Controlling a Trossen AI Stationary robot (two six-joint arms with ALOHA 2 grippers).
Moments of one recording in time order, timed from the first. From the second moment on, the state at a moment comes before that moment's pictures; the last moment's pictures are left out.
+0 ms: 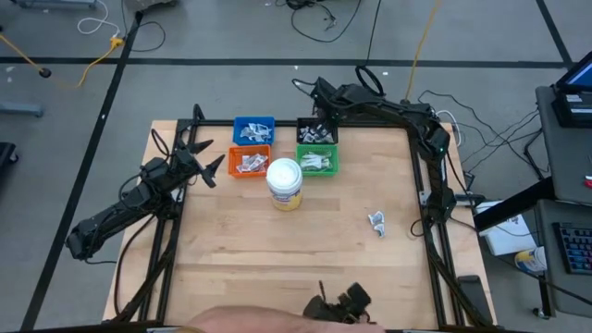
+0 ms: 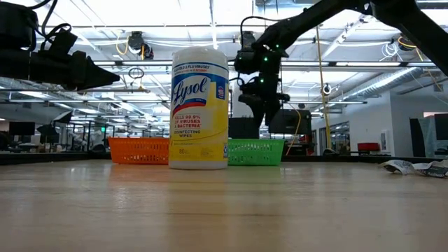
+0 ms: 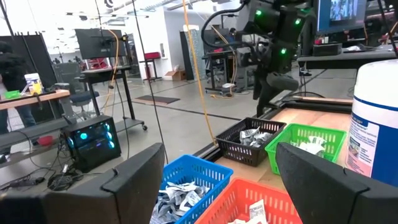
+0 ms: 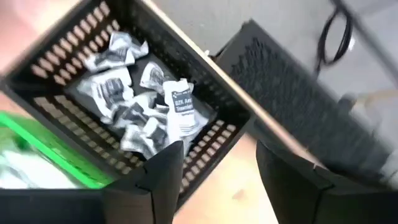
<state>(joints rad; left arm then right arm) 0.62 0.02 0.02 0.07 -0.05 0.13 -0.64 2.06 1.81 -0.96 0.24 0.11</state>
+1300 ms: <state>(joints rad) 0.62 0.02 0.02 0.07 -0.05 0.13 -0.04 1.42 0.89 -1.04 0.14 1.38</state>
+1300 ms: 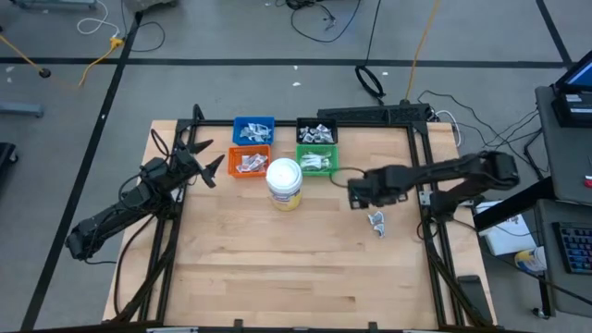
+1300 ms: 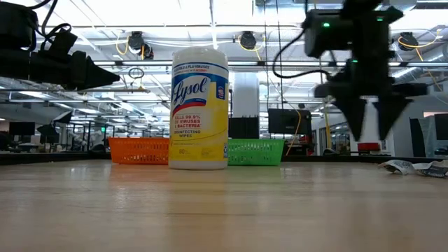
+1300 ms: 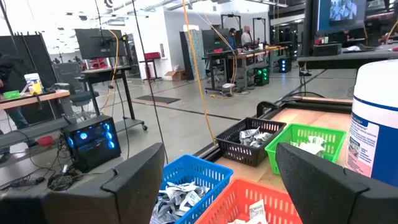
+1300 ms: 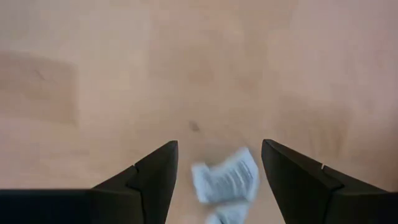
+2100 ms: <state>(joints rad) 0.62 0.02 0.02 0.07 -0.05 0.13 0.11 1.40 0.66 -0.83 0.02 1.37</state>
